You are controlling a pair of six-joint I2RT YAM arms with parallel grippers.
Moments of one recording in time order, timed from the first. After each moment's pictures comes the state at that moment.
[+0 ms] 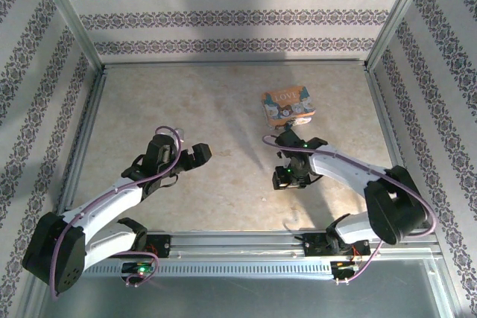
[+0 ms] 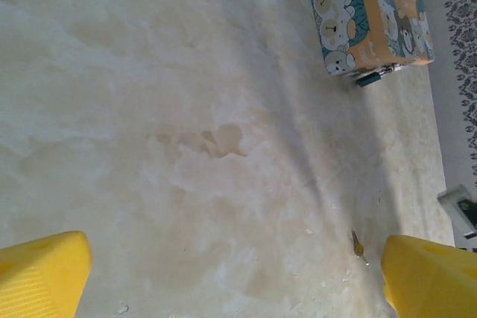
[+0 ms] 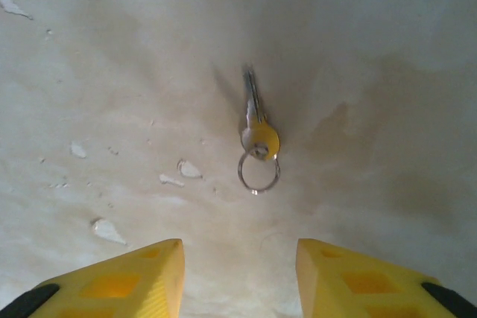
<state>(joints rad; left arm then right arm) -0.42 1.05 0.47 -0.04 0.22 -0.79 0.55 1.44 0.80 -0.84 -0.17 0.46</state>
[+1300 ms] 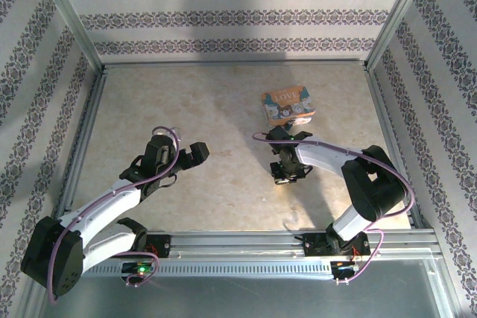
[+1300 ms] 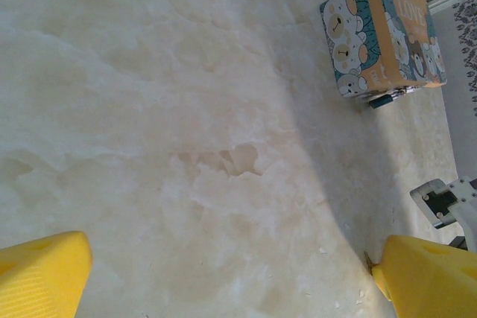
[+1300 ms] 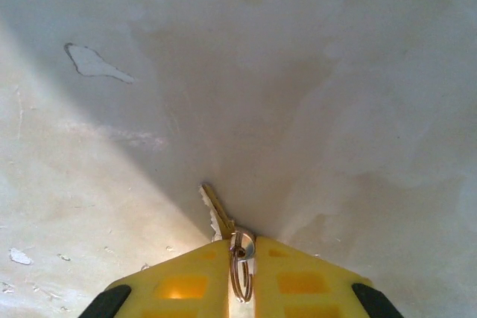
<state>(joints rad) -0.42 1.02 0.47 -0.06 0.16 -0.79 0.57 1.60 0.87 -0.80 -0.07 0.45</state>
